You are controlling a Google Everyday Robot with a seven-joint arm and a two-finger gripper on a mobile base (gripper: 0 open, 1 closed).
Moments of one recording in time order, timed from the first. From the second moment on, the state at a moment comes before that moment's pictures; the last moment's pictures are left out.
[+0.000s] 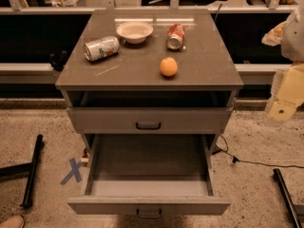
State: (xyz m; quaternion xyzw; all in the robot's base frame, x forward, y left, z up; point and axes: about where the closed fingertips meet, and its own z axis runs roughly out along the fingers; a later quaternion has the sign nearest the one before) arm 0.438 -0.216 0.977 -0.60 0.78 -0.04 0.16
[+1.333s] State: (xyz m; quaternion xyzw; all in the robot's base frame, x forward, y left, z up) arm 0.542 -0.182 0.962 -0.52 0.78 0.06 0.33
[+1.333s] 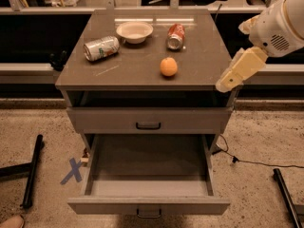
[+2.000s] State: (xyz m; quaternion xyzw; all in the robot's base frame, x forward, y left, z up) arm 0.560 -0.169 0.952 -0.54 0.77 0.06 0.34
